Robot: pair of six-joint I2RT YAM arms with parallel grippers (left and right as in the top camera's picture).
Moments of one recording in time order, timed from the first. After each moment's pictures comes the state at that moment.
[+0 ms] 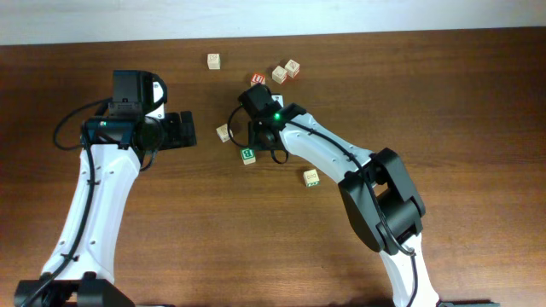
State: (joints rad) left arm -0.04 1.56 1.35 -0.86 -0.02 -0.13; right arm 0.61 2.24 1.73 -0.68 0.09 0.58
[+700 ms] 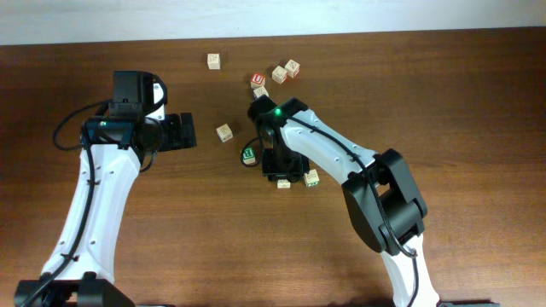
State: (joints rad) left arm -0.04 1.56 1.35 -0.88 -0.02 -0.13; right arm 0.60 2.23 1.76 -1.19 -0.10 0.58
